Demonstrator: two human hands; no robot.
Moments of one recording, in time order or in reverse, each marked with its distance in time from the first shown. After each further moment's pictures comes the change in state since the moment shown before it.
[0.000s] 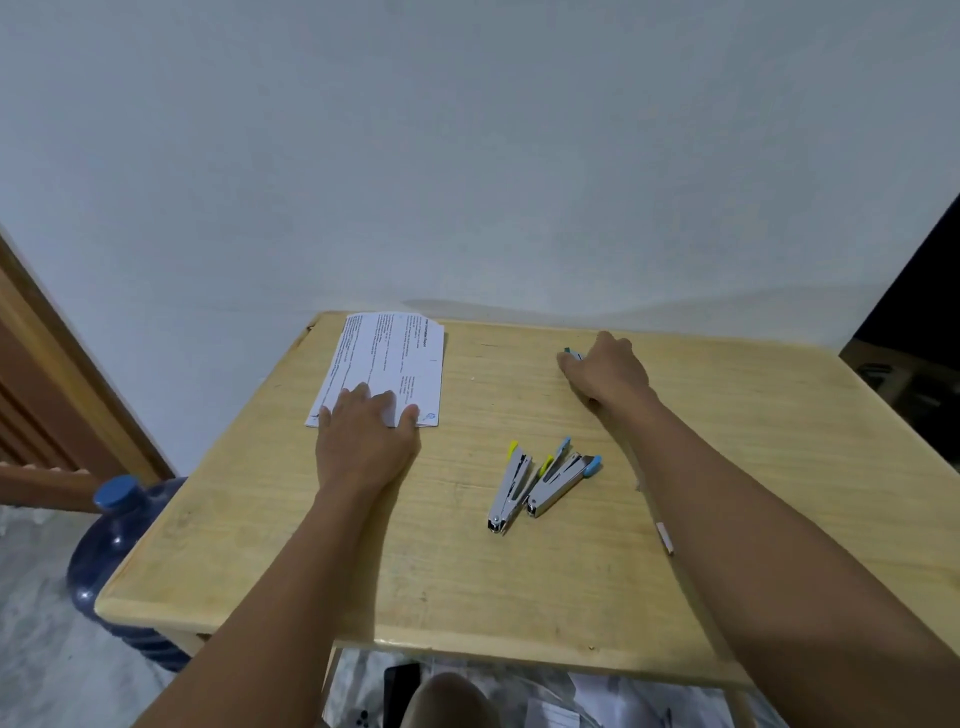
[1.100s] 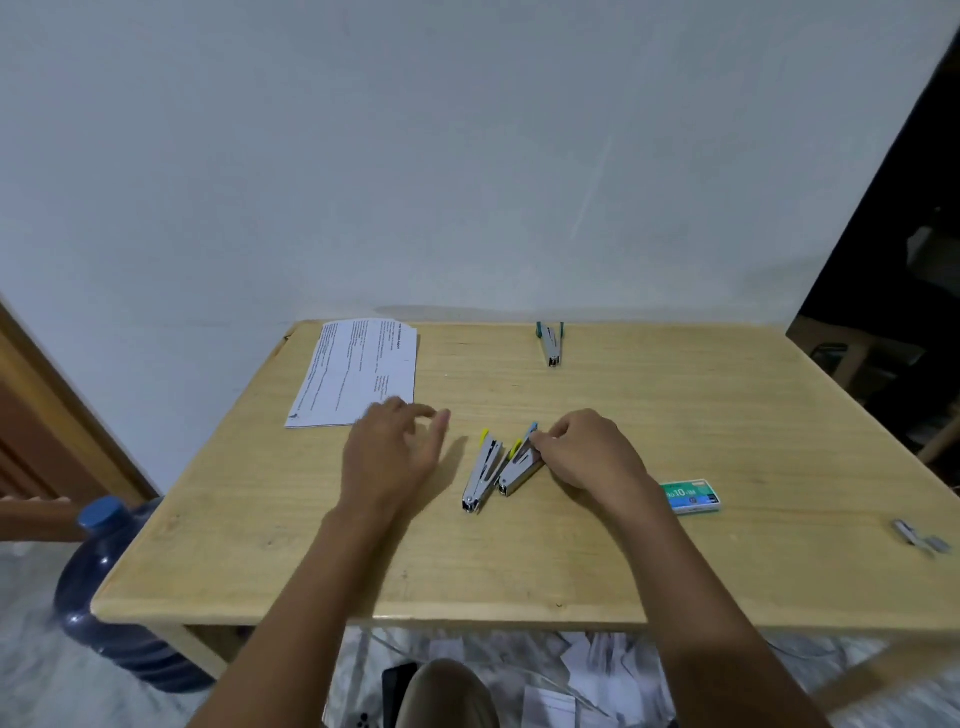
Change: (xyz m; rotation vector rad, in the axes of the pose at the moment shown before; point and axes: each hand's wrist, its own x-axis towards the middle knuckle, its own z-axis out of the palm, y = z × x) left_hand -0.041 0.029 0.009 -0.228 0.156 0.282; right_hand -0.135 0.027 -0.010 0.089 -0.138 0.018
